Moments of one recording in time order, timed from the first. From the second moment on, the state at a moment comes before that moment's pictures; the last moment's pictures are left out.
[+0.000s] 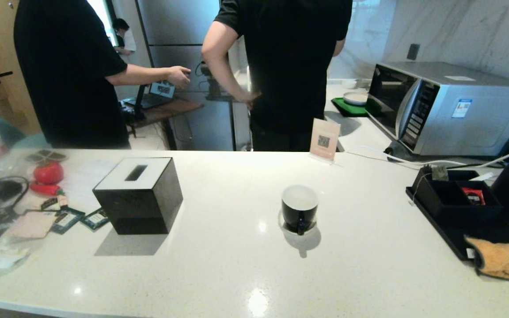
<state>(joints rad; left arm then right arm) 0.00 0.00 0.00 0.00 -0.01 -0.03 0.00 0.00 -0.01 0.03 0.01 -0.04</state>
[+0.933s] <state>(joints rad) 0.00 0.00 0.00 0.00 0.00 -0.03 0.00 0.00 -0.01 0.03 0.01 -0.04</state>
